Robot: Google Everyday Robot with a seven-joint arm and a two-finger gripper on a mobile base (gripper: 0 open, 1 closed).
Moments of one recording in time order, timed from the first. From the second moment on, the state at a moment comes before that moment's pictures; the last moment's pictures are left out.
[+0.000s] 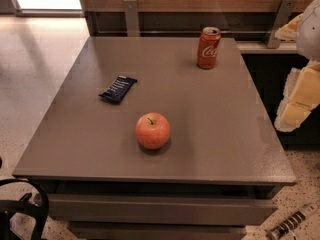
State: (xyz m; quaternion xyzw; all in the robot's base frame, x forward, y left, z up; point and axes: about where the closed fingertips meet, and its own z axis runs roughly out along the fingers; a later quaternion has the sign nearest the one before) arm 0.438 -0.213 0.988 -0.60 0.78 -0.05 0.18
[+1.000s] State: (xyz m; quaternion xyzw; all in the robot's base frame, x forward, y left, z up) arm 0.472 -0.237 0.994 -0.56 0.79 -0.05 0.24
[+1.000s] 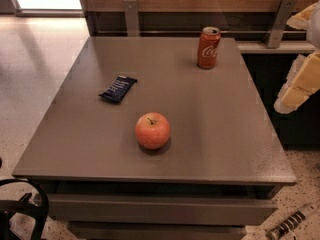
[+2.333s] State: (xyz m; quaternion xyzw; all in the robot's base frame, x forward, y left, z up) arm 0.637 -0.277 0.993 -0.36 0.78 0.09 0.50
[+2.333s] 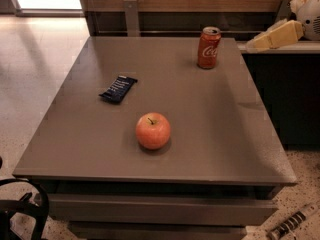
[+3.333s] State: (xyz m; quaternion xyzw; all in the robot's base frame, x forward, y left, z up) arm 0.677 -0.266 0.989 -0.32 0.75 0.10 0.57
